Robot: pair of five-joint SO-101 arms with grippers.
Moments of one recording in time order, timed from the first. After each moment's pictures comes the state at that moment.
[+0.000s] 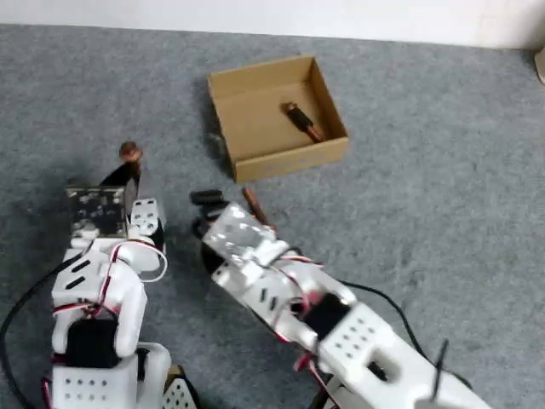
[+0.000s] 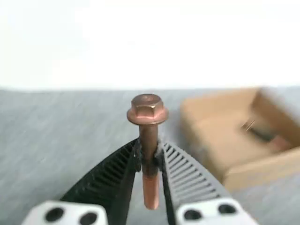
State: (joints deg) left arm -2.9 -87.0 64.7 39.3 6.1; right arm -49.8 -57.4 71.6 17.9 13.6
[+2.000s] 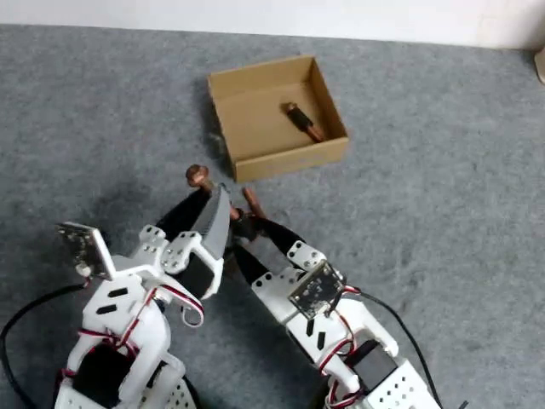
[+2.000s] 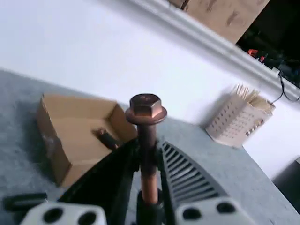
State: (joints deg) left arm 20.6 -103.8 73.5 40.0 35.1; right arm -44.5 -104.2 95.4 17.9 14.1
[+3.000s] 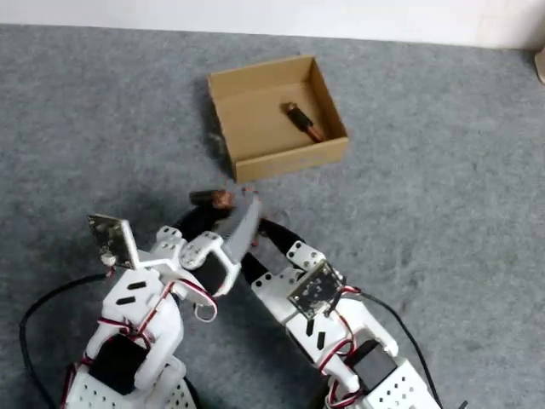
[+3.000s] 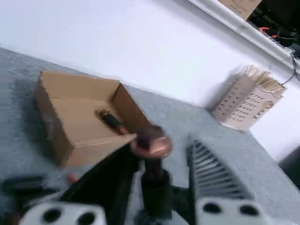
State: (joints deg) left arm 21.6 -103.7 80.7 36.4 35.2; right arm -44.4 -104.2 95.3 17.9 14.1
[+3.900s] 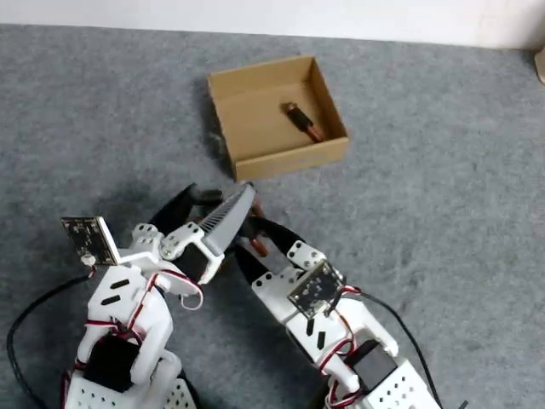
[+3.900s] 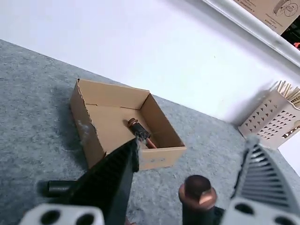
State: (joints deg) left arm 12.5 -103.8 80.7 38.0 35.4; right arm -44.4 -104.1 95.3 17.9 14.1
